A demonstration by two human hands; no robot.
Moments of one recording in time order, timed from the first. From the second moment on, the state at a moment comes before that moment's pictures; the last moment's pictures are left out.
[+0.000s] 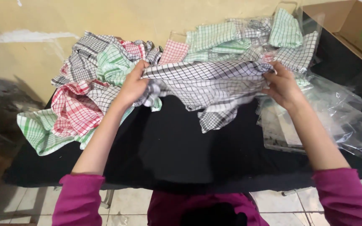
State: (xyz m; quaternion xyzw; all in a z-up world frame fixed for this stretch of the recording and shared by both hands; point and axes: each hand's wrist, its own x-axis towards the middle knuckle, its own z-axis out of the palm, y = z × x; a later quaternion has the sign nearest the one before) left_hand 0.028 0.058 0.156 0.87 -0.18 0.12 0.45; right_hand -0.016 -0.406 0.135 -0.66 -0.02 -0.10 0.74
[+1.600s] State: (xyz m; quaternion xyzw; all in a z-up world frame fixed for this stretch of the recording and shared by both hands) left_hand 0.043 0.071 0.017 0.95 -0.28 0.12 -0.02; right_hand 0.041 -0.447 -0.005 -0.96 -0.15 -0.21 0.07
